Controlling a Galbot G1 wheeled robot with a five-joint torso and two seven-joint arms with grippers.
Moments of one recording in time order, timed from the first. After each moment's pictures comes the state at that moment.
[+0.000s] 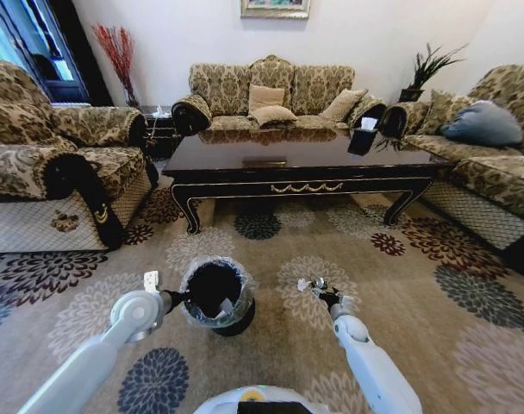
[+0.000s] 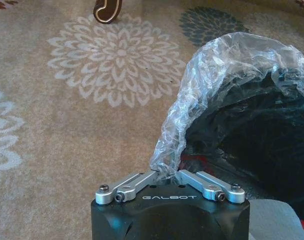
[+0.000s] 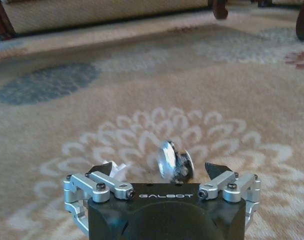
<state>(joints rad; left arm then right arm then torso) 1.16 -0.79 -0.31 -2.06 -1.54 0.74 -0.80 -1.01 1.22 0.39 1.11 0.53 -0.08 0.07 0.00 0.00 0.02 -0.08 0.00</state>
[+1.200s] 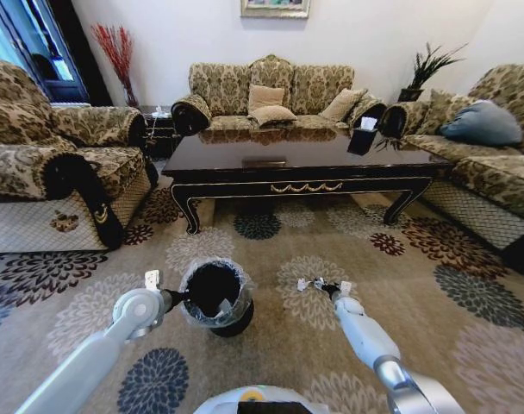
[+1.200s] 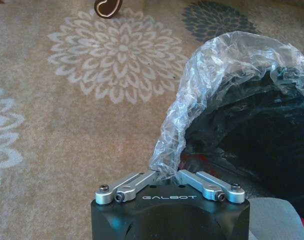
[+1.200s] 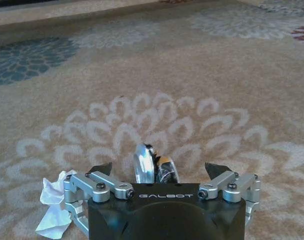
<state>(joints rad) 1.15 -0.79 -0.29 -2.03 -1.53 0.74 -0.79 -0.69 1.24 0.32 0.63 0.52 -0.04 -0.03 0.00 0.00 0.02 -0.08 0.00</state>
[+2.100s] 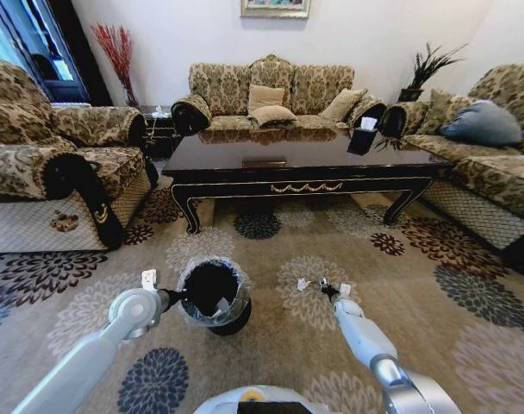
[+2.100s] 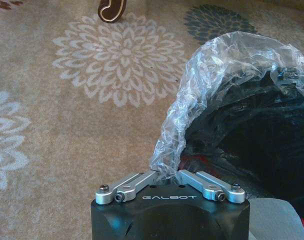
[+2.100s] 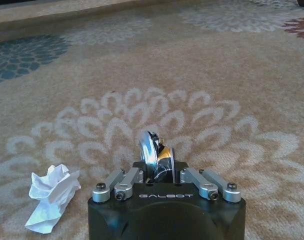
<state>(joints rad) 1.17 -0.78 -0.31 -2.04 -1.53 0.74 -0.79 -0.71 1.25 0.36 0.63 0.50 -0.04 -0.04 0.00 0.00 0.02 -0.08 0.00</state>
